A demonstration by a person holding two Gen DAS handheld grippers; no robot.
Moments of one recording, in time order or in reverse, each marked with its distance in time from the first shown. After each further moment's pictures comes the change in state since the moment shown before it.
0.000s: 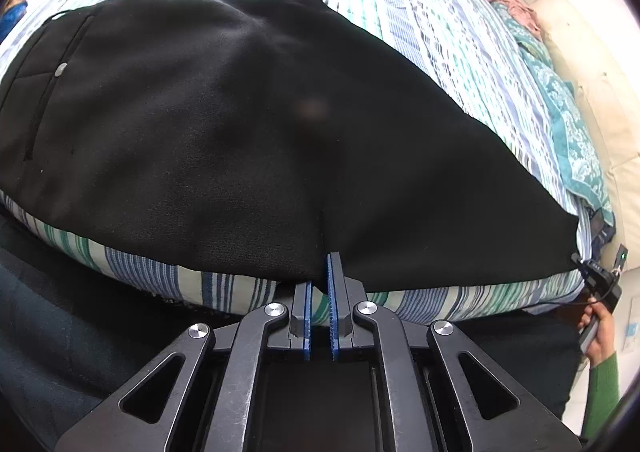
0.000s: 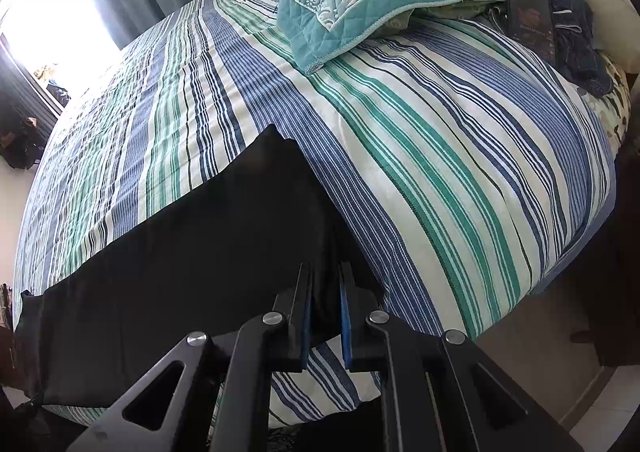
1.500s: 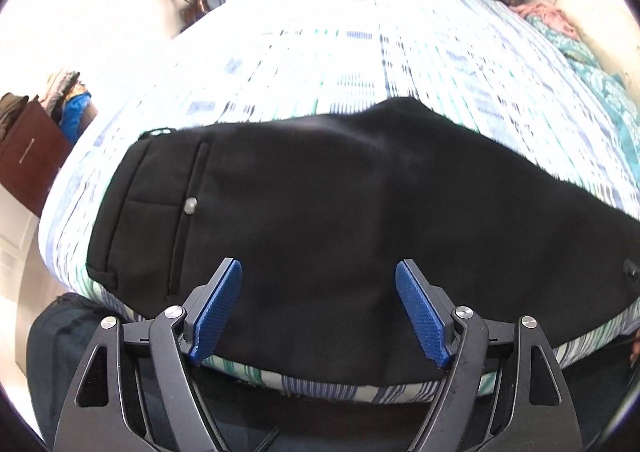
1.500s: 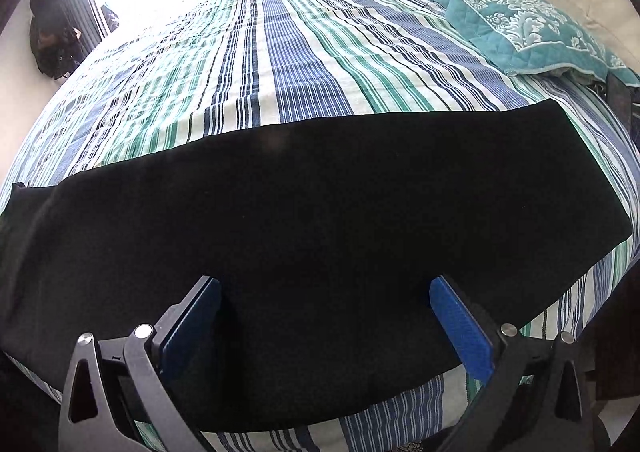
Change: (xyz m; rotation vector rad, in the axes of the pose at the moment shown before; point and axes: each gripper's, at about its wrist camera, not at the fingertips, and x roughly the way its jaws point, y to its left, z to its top) left arm -0.054 0.045 0.037 0.125 -0.307 0.339; right arm 0.029 0.193 -0.094 -0.286 -0.041 -0.015
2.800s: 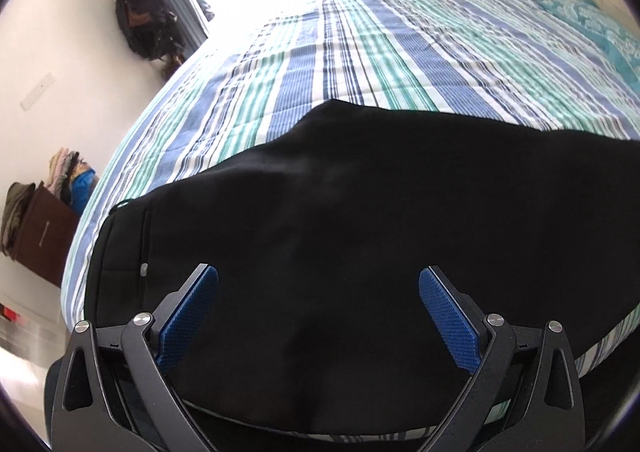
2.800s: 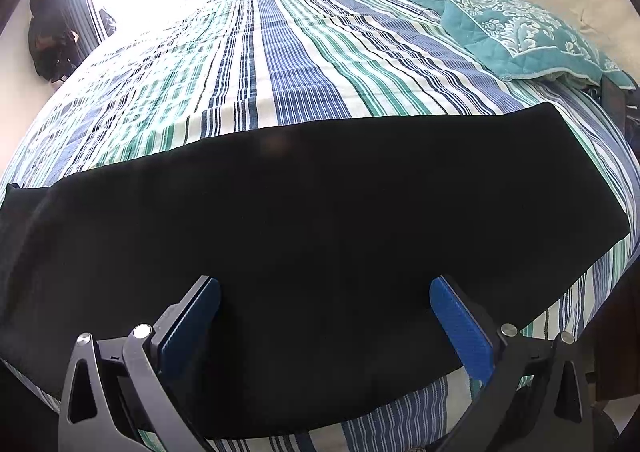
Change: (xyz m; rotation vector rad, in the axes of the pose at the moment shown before) left arm 0.030 -0.083 -0.008 0.281 -0.044 0.121; right arm 0.000 0.003 -0.004 -0.004 -0.035 -0.022
